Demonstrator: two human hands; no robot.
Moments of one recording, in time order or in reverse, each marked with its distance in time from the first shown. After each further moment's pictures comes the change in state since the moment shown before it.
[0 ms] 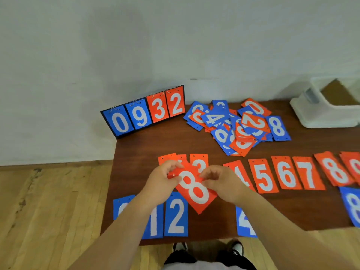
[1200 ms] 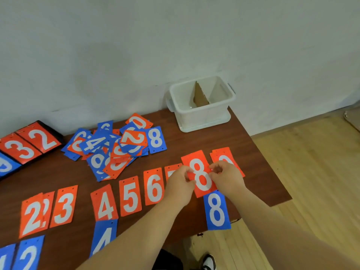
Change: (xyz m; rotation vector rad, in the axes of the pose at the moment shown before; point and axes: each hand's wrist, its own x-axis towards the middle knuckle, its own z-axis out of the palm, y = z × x) left_hand 0.074 0.233 0.542 0.286 -0.061 0.016; right_hand -0.098 0.321 -0.422 0.016 0.482 0.180
